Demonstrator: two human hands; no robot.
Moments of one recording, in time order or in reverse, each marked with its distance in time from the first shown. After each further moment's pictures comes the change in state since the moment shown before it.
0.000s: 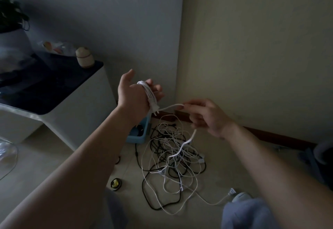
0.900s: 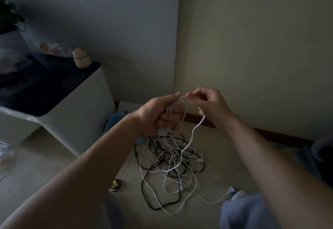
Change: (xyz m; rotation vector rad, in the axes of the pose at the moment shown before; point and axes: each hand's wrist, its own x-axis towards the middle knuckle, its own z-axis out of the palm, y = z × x) left_hand -0.016 -0.032 0.023 0.411 -0.531 -0.535; right_hand 0.009 -0.010 -0.011 -0.265 0.324 -0.237
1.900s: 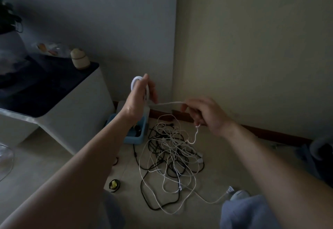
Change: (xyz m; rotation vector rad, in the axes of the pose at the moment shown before) left_hand -0.002 0.011 -0.033 0.414 0.711 0.688; right_hand -0.019 -0.004 0.002 0.073 -0.249 0.132
